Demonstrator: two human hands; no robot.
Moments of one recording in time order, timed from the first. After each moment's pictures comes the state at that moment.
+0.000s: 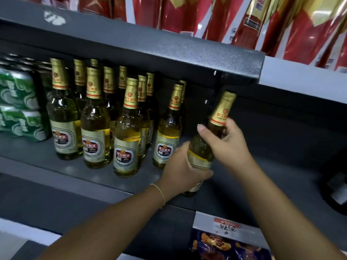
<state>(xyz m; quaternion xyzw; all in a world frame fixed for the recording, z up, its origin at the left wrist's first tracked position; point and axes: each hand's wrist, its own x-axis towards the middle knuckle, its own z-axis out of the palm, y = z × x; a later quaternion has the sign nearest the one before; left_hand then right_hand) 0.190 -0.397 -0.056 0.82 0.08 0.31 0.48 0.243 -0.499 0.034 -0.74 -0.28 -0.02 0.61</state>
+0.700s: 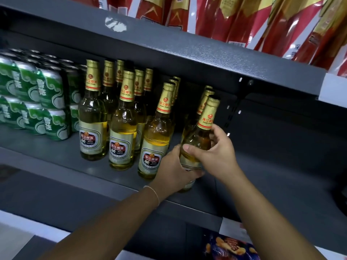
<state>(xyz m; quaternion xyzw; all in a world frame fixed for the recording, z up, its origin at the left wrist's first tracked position) 0.153 -0.312 -0.076 0.80 0.10 0.31 0.50 0.209 -0.421 0.002 -0.77 -0.34 -0.03 0.55</state>
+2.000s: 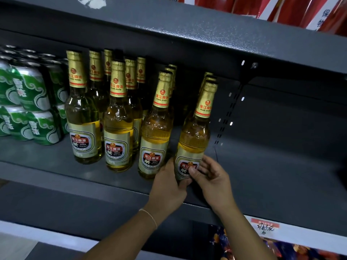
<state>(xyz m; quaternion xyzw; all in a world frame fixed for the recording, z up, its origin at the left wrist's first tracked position) 0.141 -0.308 -0.127 0.83 0.14 0.29 0.45 0.214 -0.432 -0.113 -0.68 -0.26 0.06 0.68</state>
